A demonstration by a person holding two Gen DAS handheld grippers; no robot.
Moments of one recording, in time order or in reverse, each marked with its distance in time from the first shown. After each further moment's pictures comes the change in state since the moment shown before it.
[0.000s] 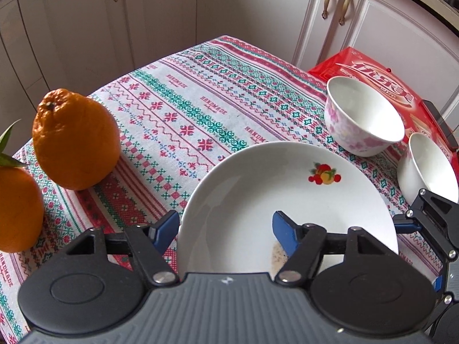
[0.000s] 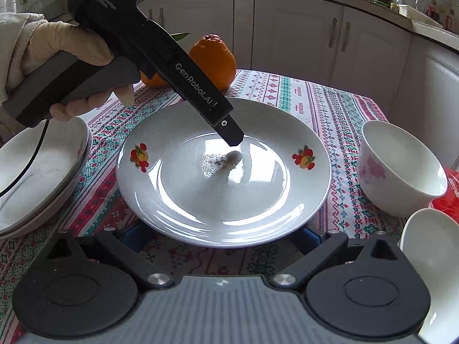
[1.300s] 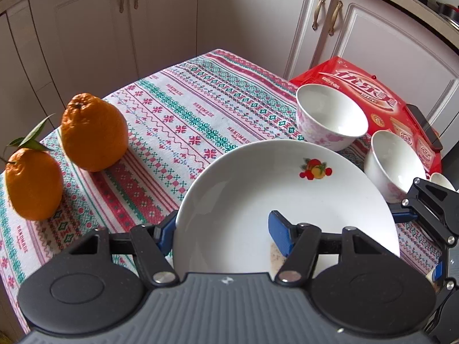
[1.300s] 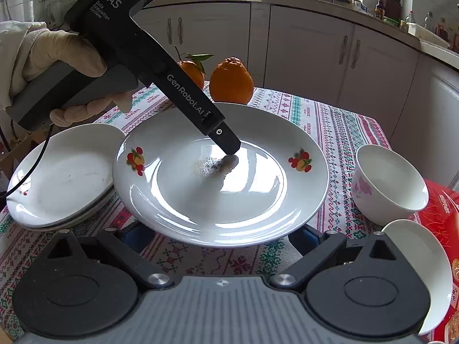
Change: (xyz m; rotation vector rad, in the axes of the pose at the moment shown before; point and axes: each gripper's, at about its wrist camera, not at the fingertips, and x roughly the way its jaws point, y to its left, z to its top) left arm -0.060 -0.021 -0.023 -0.021 -0.050 0.014; right arm -0.040 0.017 0.007 -0.070 -0.035 0.033
